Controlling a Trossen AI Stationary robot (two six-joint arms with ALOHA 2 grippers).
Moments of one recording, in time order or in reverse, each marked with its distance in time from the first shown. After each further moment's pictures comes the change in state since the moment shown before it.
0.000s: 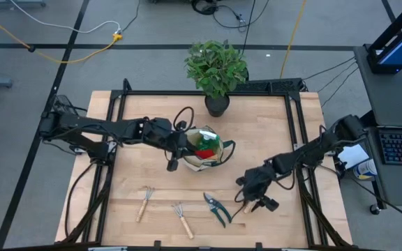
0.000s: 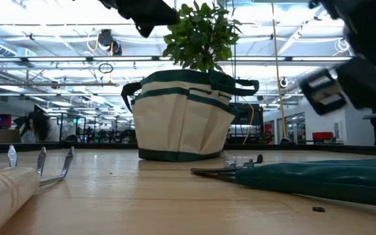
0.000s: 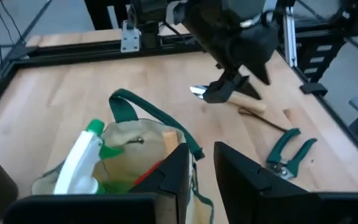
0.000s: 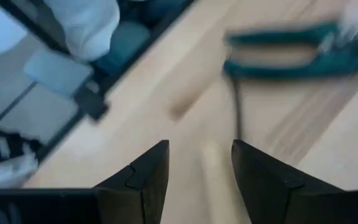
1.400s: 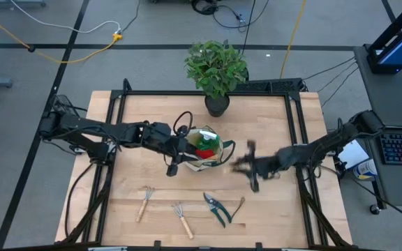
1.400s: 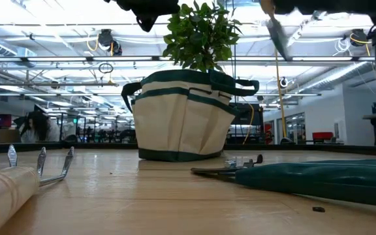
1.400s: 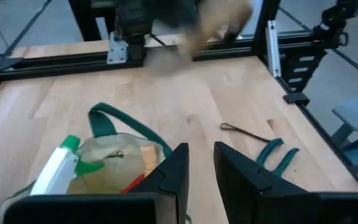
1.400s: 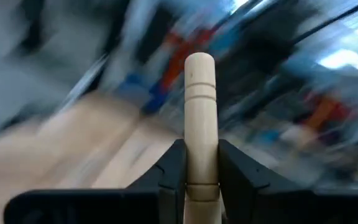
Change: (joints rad) left arm -0.050 0.008 0.000 0.047 -0.010 -0.025; right arm -0.044 -0.314 -0.149 0.746 0.798 -0.412
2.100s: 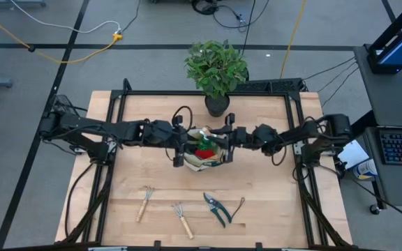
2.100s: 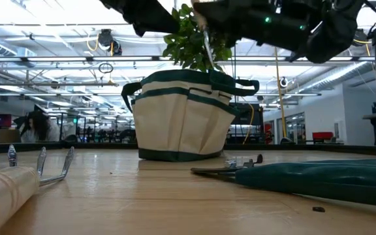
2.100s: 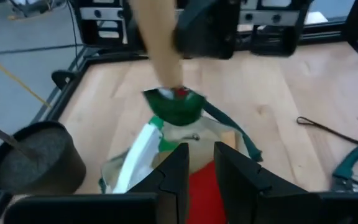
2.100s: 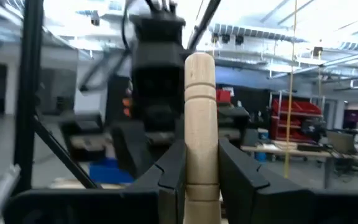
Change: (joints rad) left arm 0.023 -0.001 0.001 -0.030 -0.255 0.026; right arm -0.395 0.476 0.183 0.573 -0.277 0.359
